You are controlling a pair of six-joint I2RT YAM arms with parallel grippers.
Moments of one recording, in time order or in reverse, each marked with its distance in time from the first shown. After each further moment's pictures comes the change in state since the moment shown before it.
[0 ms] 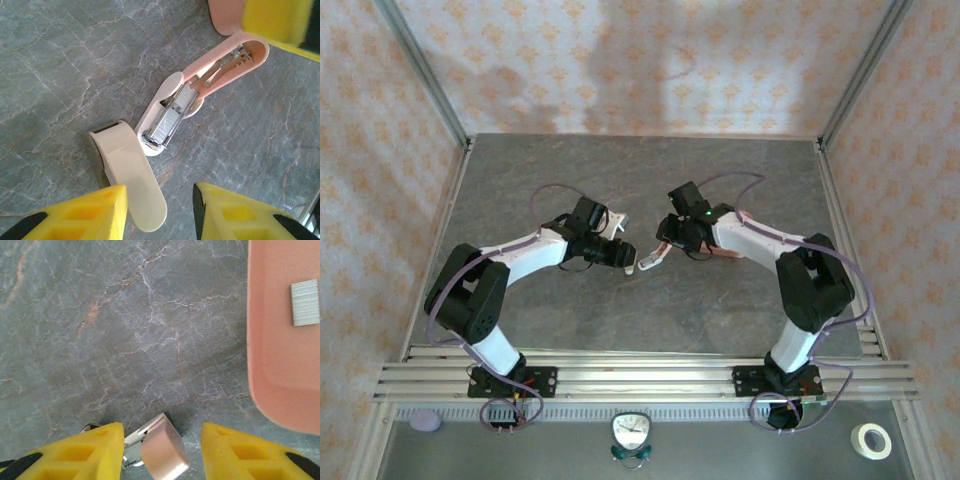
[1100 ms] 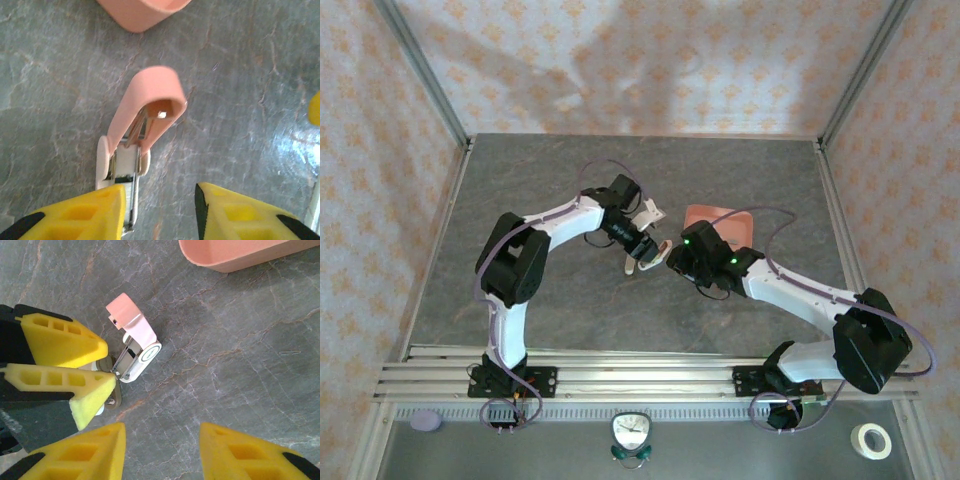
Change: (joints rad) left arm -0.061 0.346 0.484 -0.387 0.117 0.552; right arm 0.142 -0.428 -0.378 0.079 0.101 0.266
